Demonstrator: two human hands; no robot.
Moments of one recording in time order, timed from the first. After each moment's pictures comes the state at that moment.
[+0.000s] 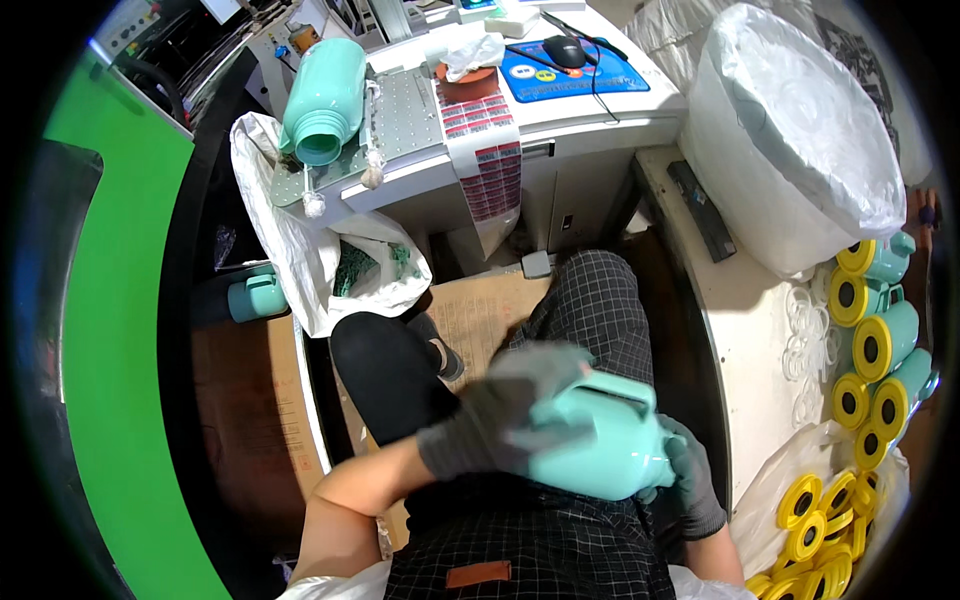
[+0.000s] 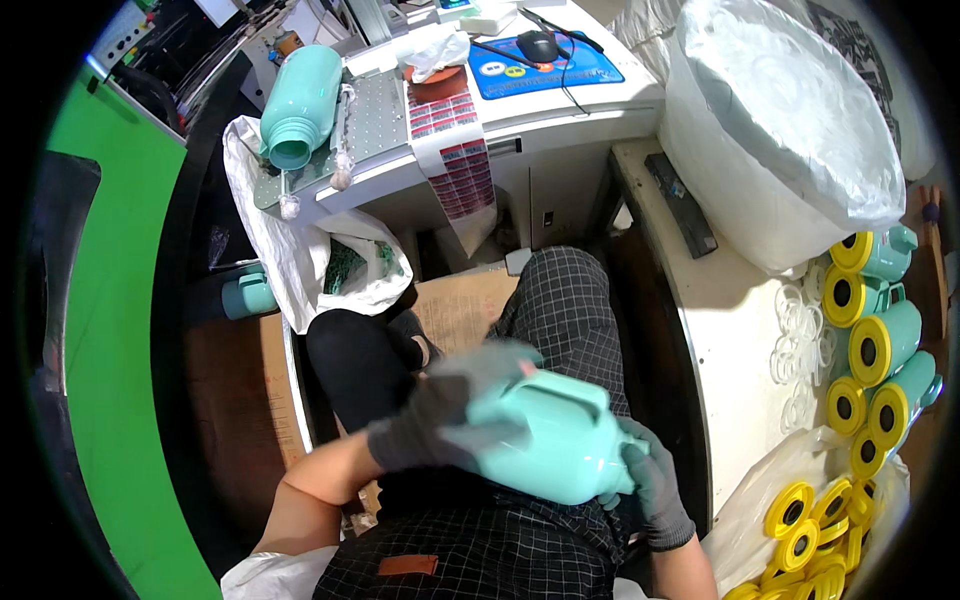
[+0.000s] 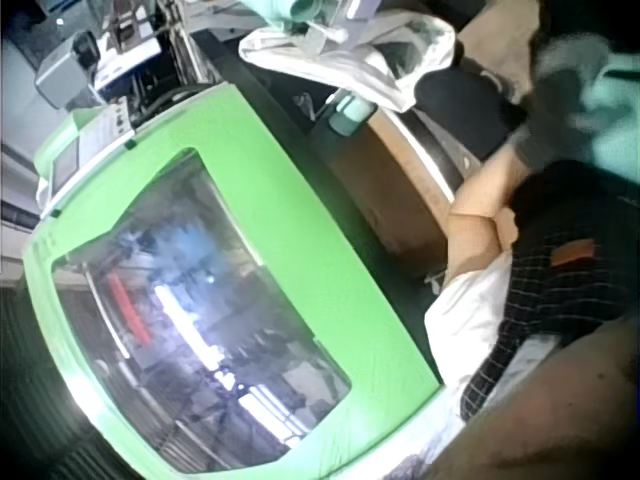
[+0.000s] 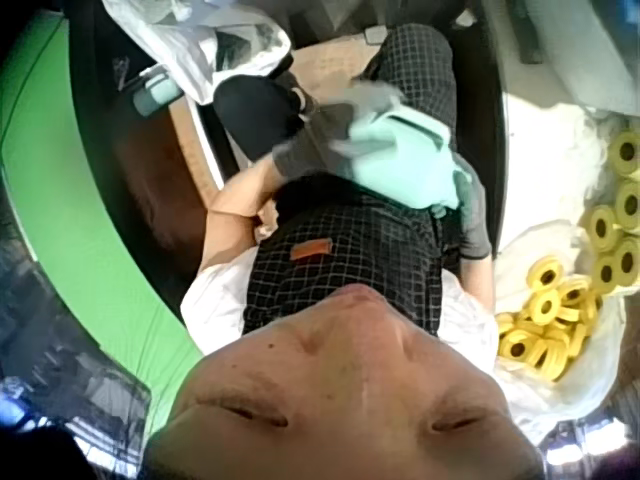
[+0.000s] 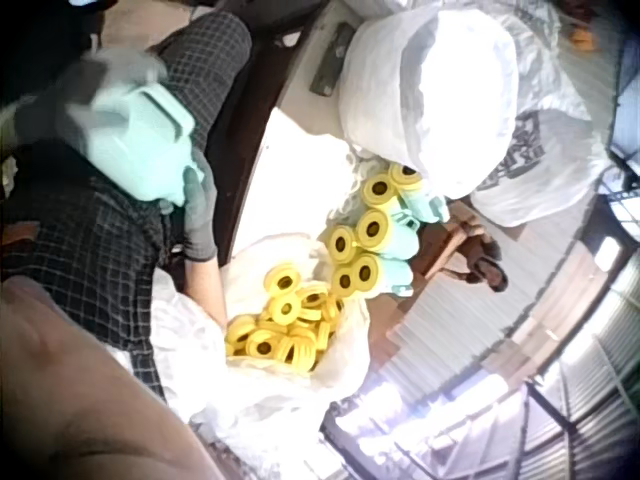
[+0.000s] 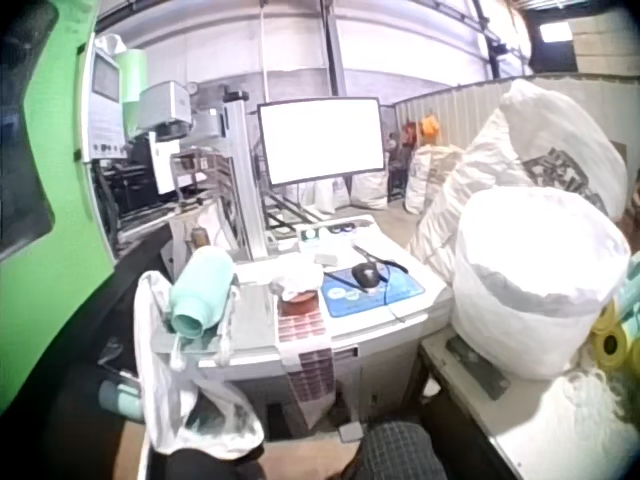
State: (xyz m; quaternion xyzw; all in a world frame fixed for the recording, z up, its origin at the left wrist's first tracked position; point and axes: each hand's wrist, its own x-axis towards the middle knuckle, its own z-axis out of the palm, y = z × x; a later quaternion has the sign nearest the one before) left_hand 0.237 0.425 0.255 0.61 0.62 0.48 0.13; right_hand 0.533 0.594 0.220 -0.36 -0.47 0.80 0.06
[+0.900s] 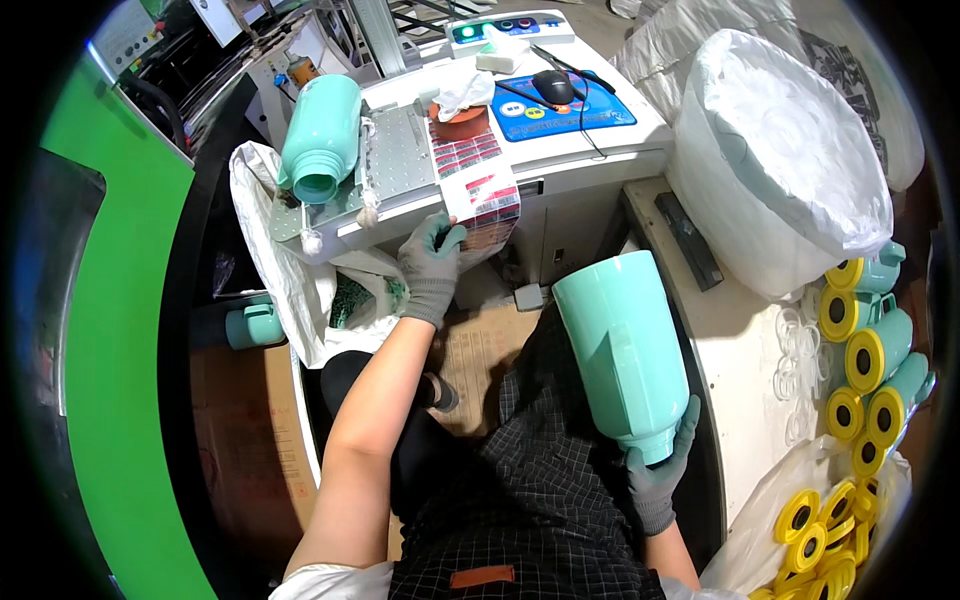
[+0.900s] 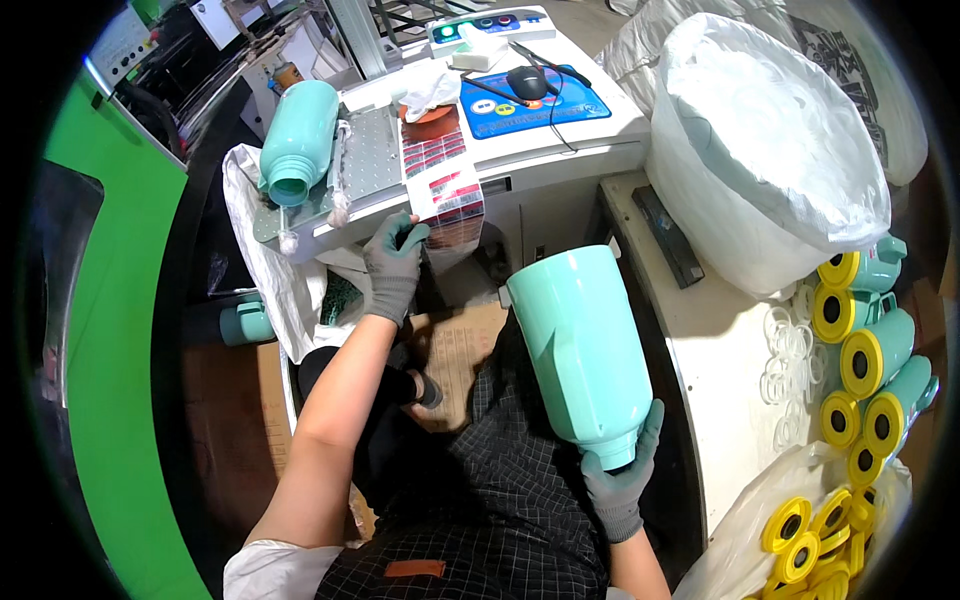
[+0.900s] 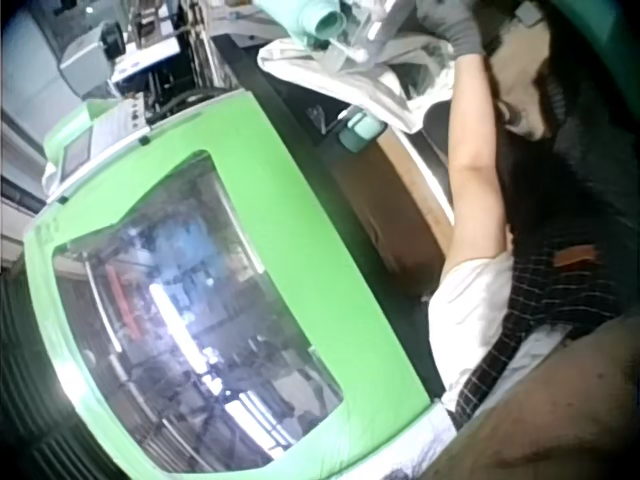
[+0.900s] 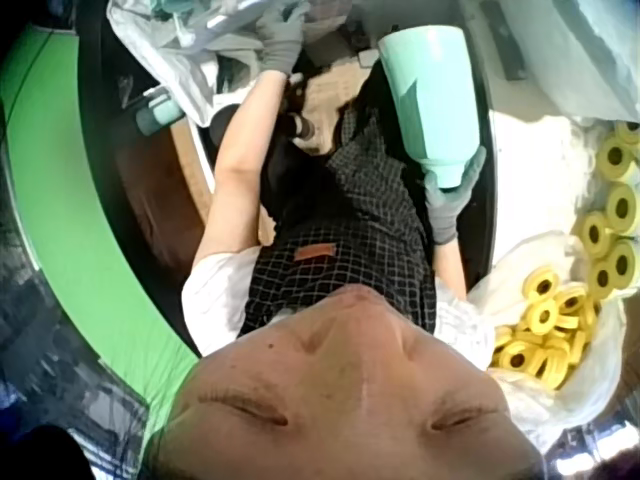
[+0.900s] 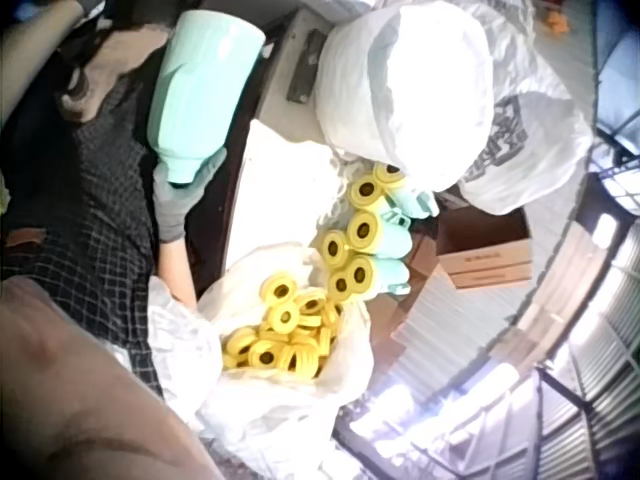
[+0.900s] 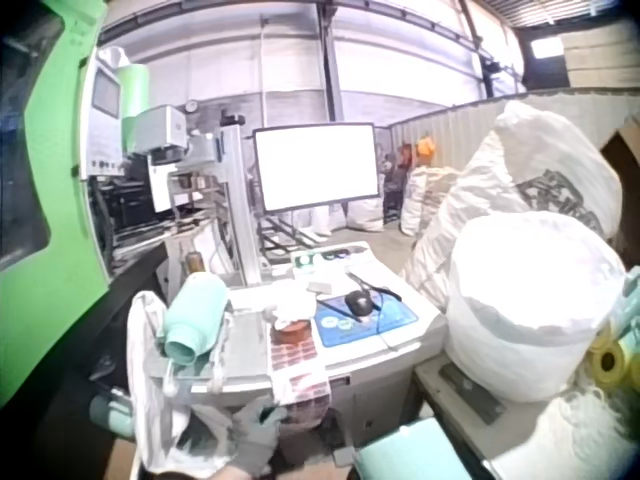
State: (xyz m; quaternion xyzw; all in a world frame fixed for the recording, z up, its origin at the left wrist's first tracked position) left_hand 0.036 0.505 0.185 0.27 0.79 0.55 -0.08; right_hand 0.470 0.574 0.173 -0.31 -0.71 0.49 0.40
